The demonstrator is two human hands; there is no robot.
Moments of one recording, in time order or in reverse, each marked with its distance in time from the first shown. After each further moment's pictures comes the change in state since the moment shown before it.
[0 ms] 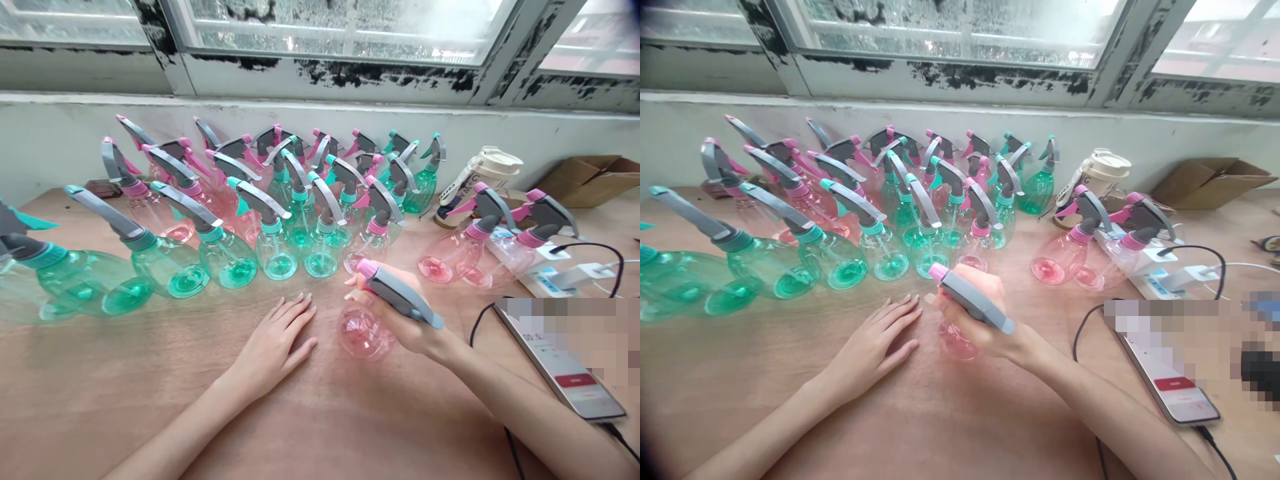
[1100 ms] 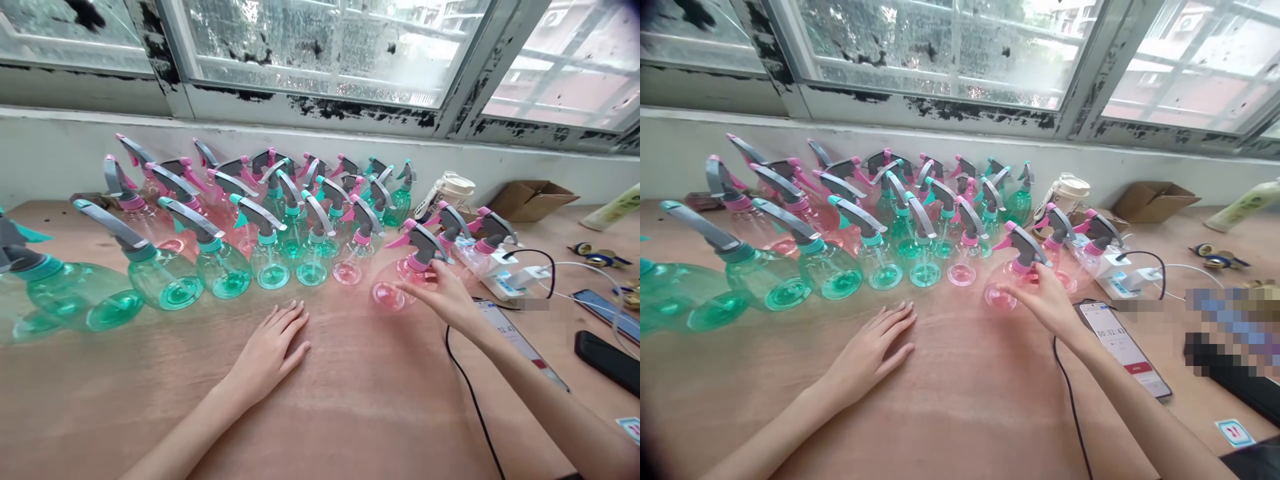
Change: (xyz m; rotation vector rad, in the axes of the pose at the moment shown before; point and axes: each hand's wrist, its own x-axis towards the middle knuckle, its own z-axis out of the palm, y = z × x) left_hand 0.000 -0.006 0.006 0.035 0.020 0.015; right_hand -0.042 0.055 -0.085 -0.626 0.276 0.437
